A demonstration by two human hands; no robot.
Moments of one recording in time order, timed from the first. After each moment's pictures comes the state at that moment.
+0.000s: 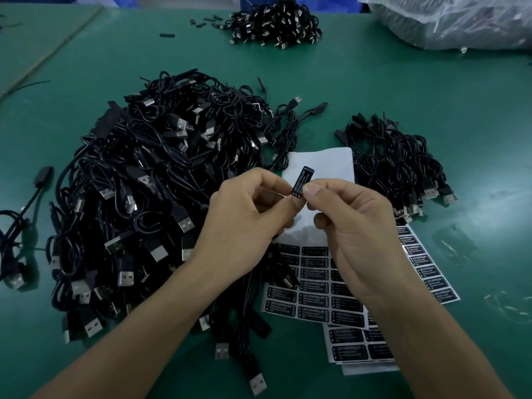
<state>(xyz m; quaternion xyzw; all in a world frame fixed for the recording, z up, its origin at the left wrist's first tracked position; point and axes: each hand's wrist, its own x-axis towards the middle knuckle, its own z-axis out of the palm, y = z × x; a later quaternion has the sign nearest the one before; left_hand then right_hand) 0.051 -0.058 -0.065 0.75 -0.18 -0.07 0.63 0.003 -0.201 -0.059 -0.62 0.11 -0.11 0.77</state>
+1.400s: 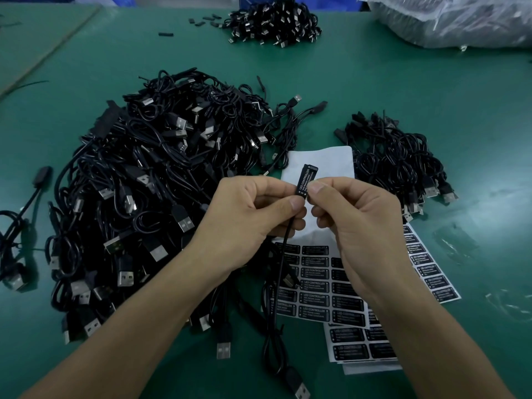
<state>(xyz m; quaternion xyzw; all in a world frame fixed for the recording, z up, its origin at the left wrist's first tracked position) 0.054 -0.056 -0.060 0.68 -0.15 -0.19 0.69 0.001 -0.203 -0.060 -0.67 0.14 -0.16 0.71</state>
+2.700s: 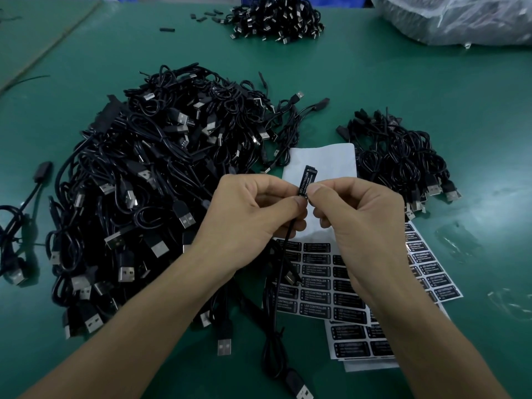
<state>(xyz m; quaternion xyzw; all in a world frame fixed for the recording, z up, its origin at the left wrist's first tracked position) 0.049 -0.058 -0.058 0.70 -0.14 -0.16 0.68 0.000 -0.198 -0.058 -0.72 0.14 -0.19 0.65</state>
